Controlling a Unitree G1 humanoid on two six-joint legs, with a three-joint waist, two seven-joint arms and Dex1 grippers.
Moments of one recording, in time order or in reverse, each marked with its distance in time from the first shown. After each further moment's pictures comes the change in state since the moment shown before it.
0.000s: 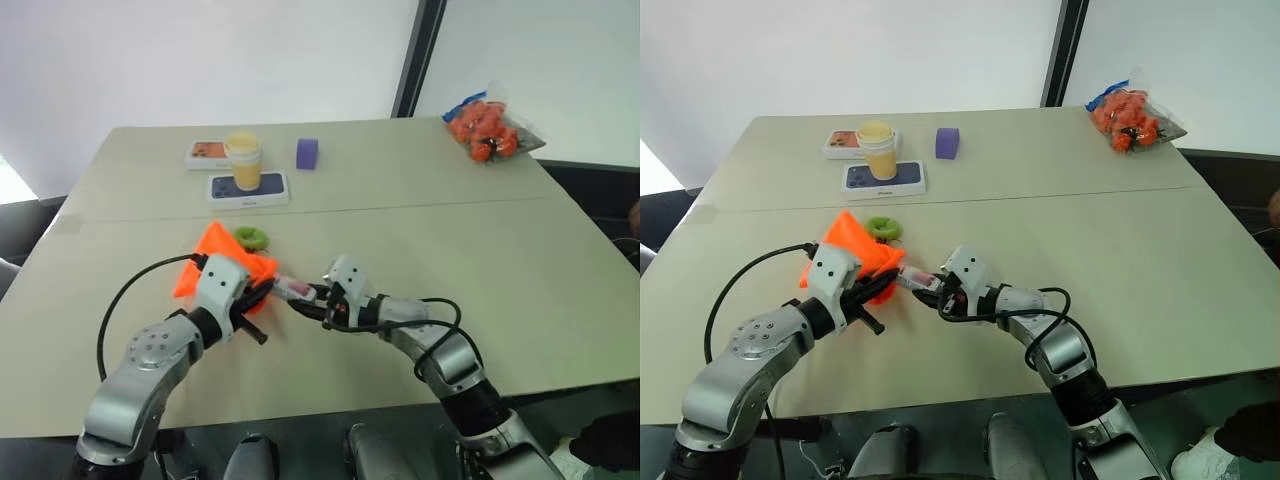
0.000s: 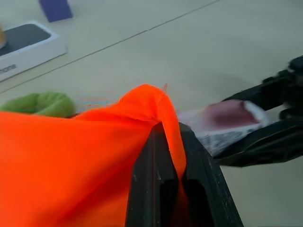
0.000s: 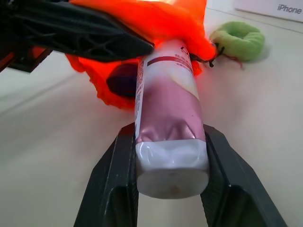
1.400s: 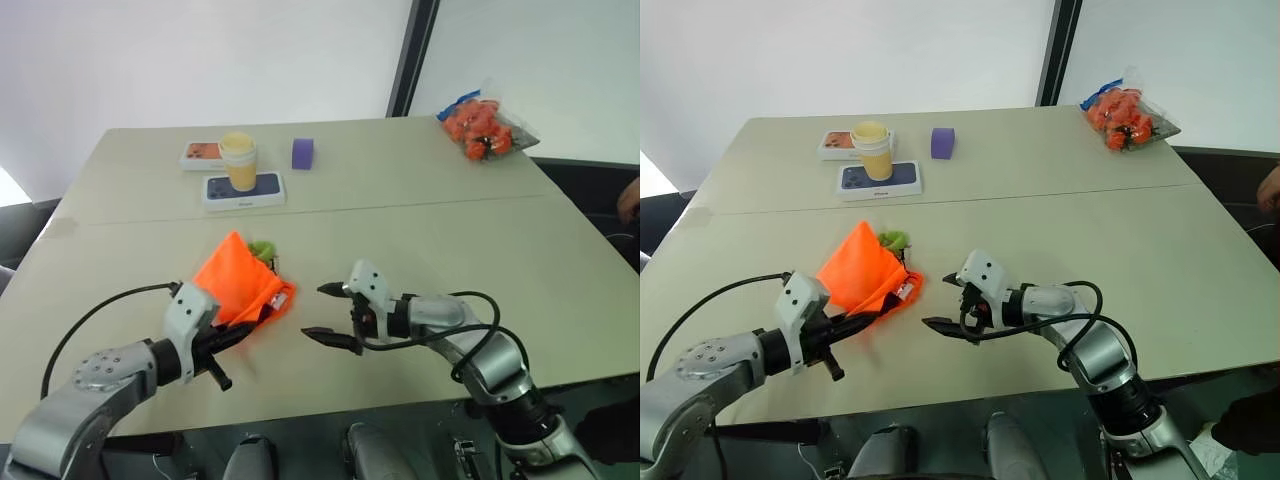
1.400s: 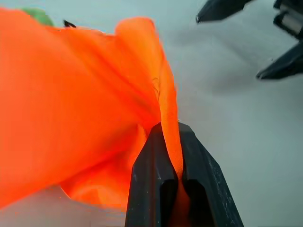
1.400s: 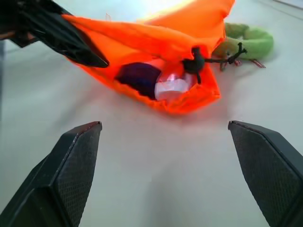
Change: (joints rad) left arm 0.219 0.269 0.181 -0.025 -0.273 0.056 -0.197; right arm 0.049 -0.218 -0.052 -0.278 0.060 0.169 0.143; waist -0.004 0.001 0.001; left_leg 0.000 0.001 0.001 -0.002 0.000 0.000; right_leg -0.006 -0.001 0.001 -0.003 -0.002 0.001
